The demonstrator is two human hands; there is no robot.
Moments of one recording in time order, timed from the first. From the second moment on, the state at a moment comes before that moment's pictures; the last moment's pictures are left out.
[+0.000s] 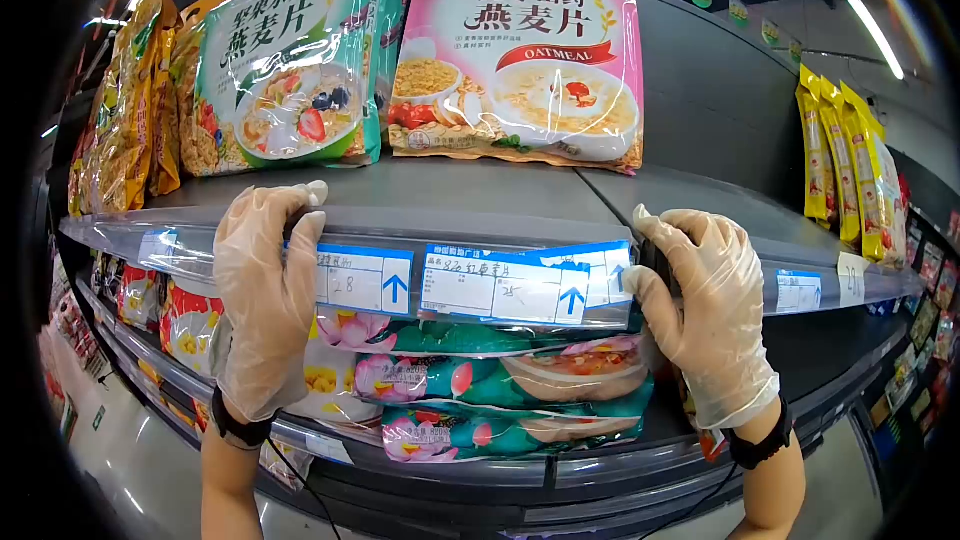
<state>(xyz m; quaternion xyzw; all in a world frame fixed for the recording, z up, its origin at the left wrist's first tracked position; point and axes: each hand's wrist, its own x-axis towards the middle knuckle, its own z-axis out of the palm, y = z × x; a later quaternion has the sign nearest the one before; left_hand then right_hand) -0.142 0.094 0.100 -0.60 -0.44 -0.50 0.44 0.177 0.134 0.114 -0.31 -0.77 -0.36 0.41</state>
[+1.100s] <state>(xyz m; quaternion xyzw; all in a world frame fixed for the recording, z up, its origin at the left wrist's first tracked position) -0.142 0.095 0.098 -0.59 -0.43 -0.52 0.45 0.175 0.133 0.114 -0.31 -0.77 -0.36 0.42</state>
